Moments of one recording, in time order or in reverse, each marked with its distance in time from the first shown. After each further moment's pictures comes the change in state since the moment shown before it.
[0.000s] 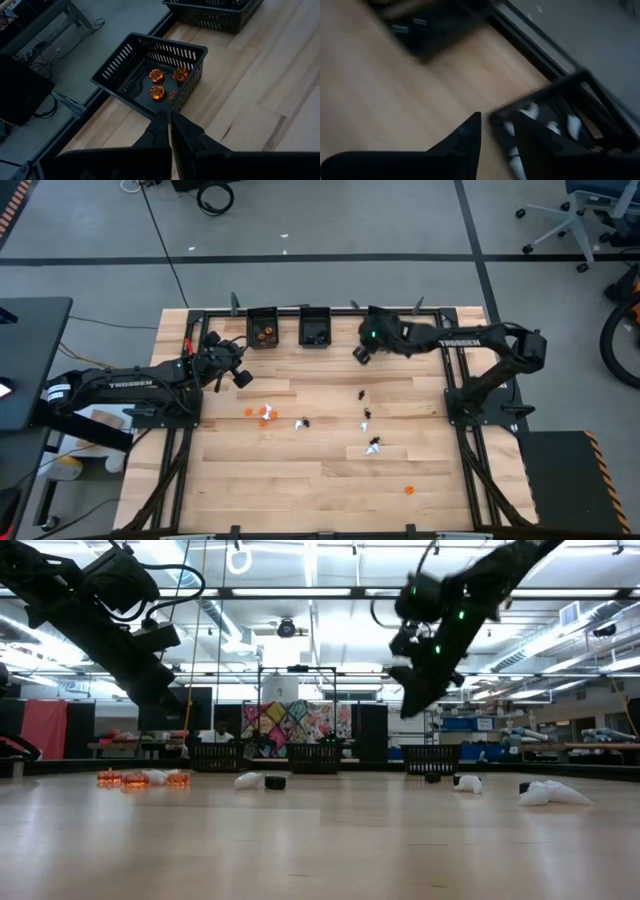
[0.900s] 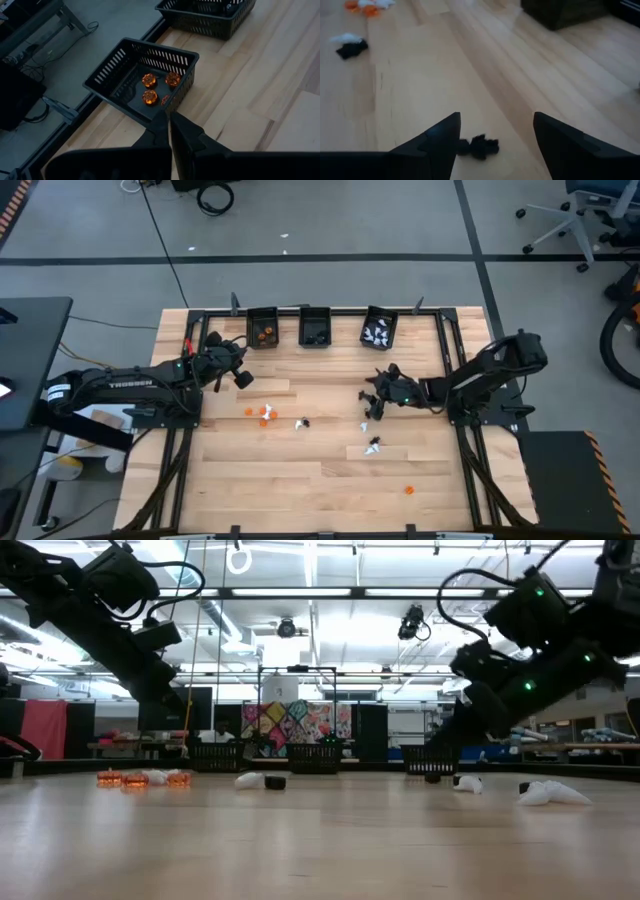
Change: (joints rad) left arm 0.000 0.000 0.000 0.021 0.034 0.001; right arm 0.430 0.043 -0.641 0.993 0.044 0.071
